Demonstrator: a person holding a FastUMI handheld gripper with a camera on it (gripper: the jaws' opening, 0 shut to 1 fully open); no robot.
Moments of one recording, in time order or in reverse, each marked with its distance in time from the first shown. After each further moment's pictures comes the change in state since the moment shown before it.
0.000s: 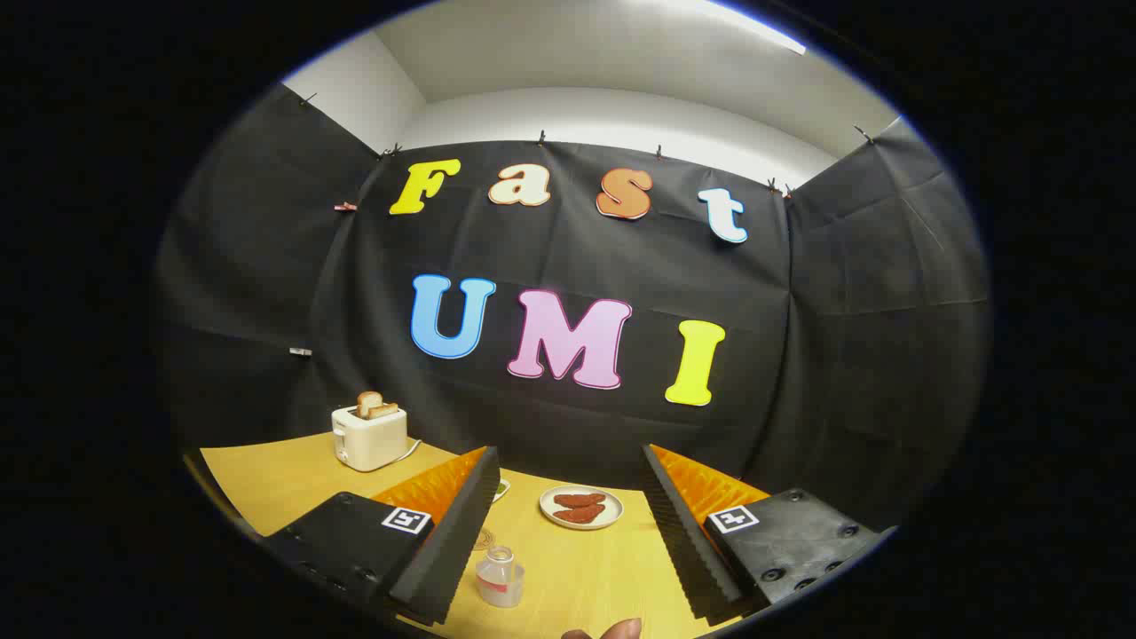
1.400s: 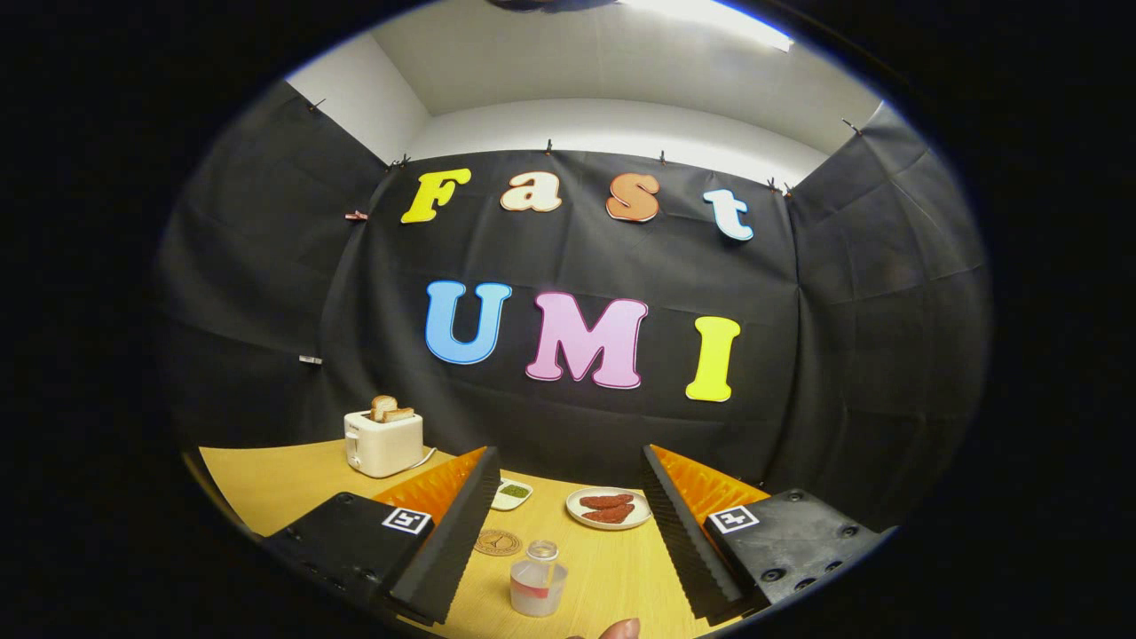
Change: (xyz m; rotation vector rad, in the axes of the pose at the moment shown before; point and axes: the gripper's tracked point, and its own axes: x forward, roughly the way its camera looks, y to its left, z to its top) arm 0.006 0.048 -0.055 0.030 -0.072 0.005
